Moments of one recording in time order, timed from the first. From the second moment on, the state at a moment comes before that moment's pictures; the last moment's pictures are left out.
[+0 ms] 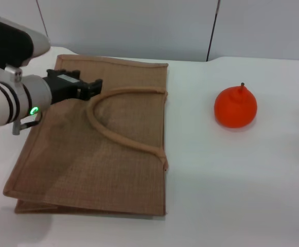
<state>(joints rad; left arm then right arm) -0.30 -2.03 1.58 1.21 -0.92 -0.49 0.72 0.53 2.02 2.44 -0.18 -0.59 1.12 -2.88</state>
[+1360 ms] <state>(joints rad) -0.48 -2.03 1.41 1.04 -0.79 -0.79 0.59 0.56 2.03 2.44 -0.19 -0.59 1.13 -2.86</state>
